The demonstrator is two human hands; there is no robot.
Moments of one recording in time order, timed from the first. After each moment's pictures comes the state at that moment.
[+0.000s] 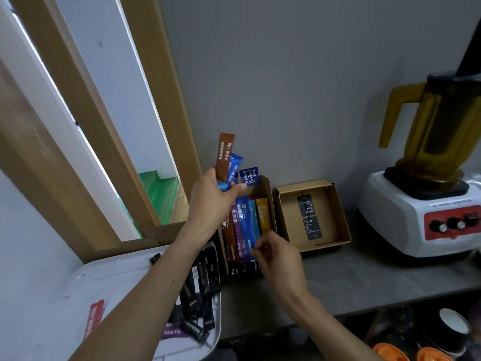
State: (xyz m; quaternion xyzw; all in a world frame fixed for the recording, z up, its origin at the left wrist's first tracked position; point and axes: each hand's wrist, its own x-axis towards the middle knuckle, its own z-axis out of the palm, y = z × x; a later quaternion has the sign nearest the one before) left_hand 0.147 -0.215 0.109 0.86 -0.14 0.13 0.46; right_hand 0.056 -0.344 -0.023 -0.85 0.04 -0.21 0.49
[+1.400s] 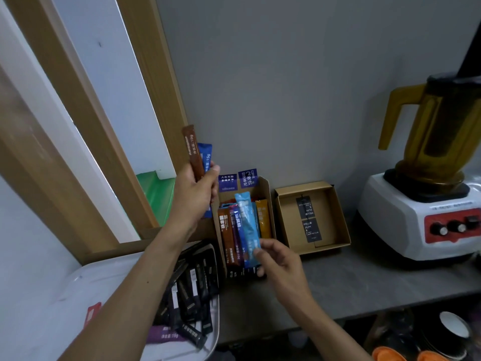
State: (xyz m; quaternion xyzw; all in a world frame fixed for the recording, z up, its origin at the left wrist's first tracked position) left_hand 0.148 -0.199 0.129 0.74 -0.14 0.10 0.65; right_hand 0.039 -0.344 -0.013 -0.63 0.05 -0.10 0.77
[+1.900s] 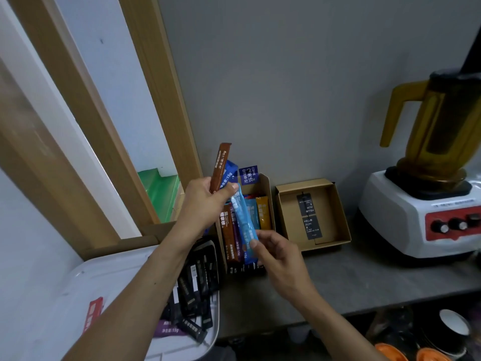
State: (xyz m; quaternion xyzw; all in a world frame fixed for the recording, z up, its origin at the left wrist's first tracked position) left_hand 0.142 -0.204 0.109 0.82 -0.15 0.05 0.54; right_hand 0.045 -0.353 -0.009 -0.71 -0.01 -0.10 0.70
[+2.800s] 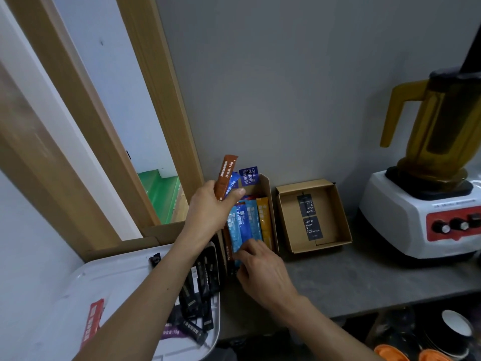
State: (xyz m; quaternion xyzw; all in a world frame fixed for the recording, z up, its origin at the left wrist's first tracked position) left_hand 0.153 -0.211 0.089 0.88 -0.12 0.08 0.46; right_hand 0.063 -0.330 -0.031 -0.95 -0.12 -0.19 0.21
